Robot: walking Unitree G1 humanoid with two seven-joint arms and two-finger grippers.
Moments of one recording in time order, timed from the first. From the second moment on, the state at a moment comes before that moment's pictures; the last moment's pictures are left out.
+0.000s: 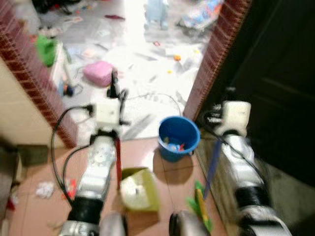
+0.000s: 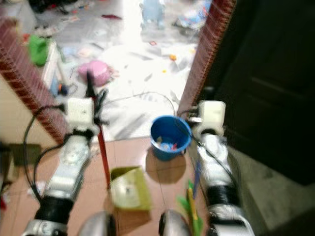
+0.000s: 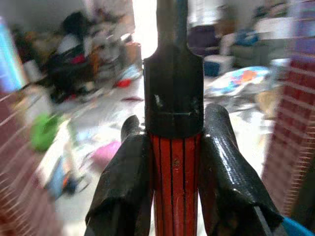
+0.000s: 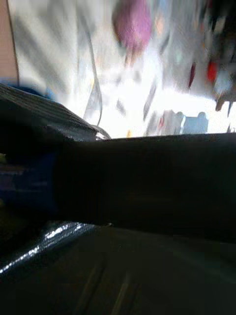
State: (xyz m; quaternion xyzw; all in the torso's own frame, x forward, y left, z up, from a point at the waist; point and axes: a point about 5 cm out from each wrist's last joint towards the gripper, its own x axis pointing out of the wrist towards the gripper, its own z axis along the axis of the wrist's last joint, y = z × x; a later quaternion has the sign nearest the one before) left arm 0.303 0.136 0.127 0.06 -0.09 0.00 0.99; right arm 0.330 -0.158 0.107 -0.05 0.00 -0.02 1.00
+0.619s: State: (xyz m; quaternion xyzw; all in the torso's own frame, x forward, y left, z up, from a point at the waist) left arm 0.287 0.134 0.091 0.05 -0.05 -0.03 1.00; right arm 0.327 -0.156 0.095 -0.05 0.00 -0.02 1.00
